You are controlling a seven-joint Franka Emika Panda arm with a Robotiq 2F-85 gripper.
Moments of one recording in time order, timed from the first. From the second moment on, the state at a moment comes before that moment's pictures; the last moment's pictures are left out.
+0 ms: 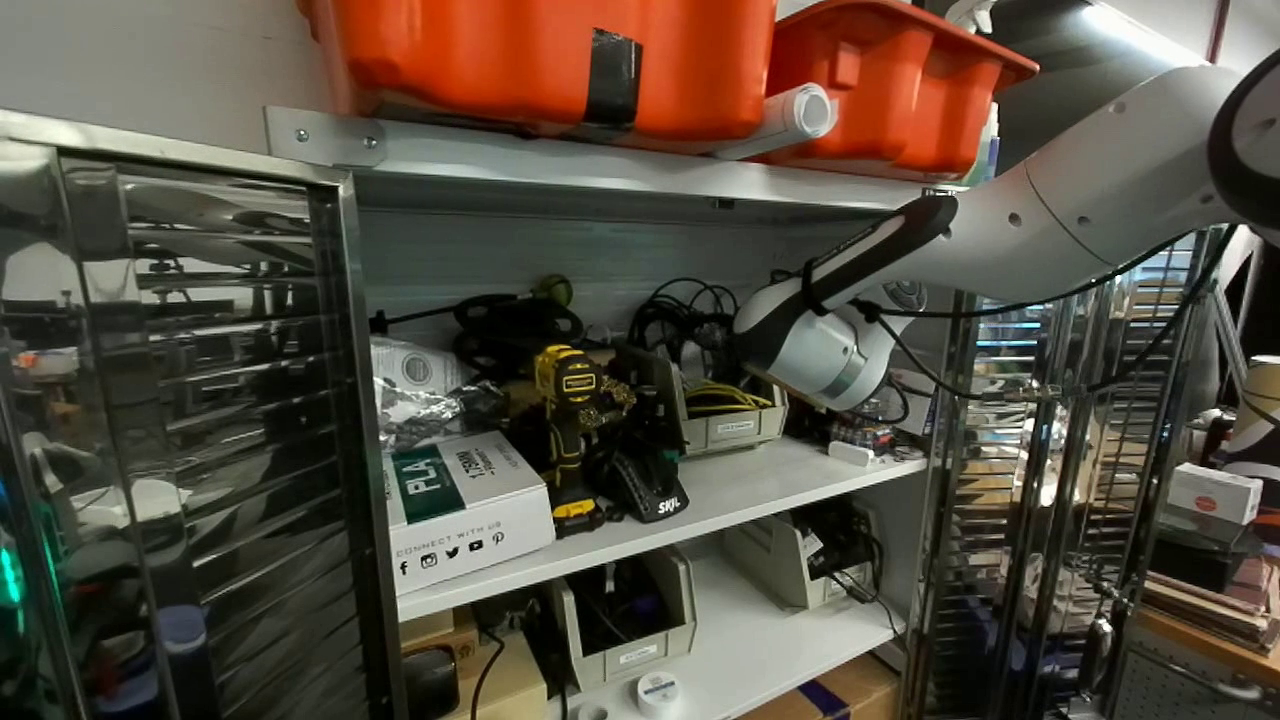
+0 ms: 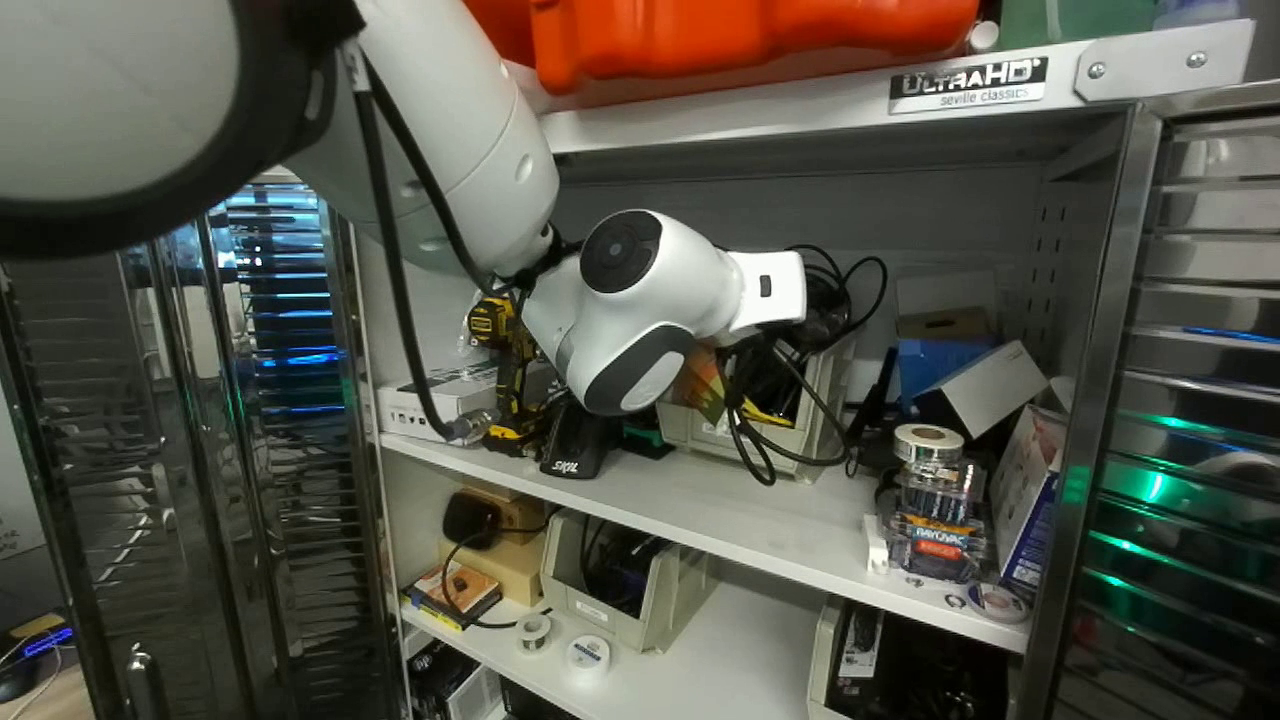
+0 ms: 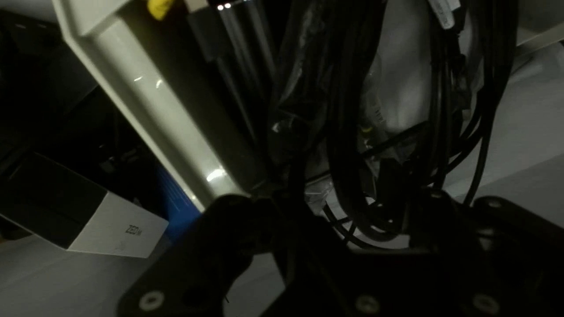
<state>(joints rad) -0.33 0.60 0.35 -1.66 0.40 3.51 -0.03</state>
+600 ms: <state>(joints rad) -0.31 0.59 0.36 -1.66 0.36 3.51 -0.06</state>
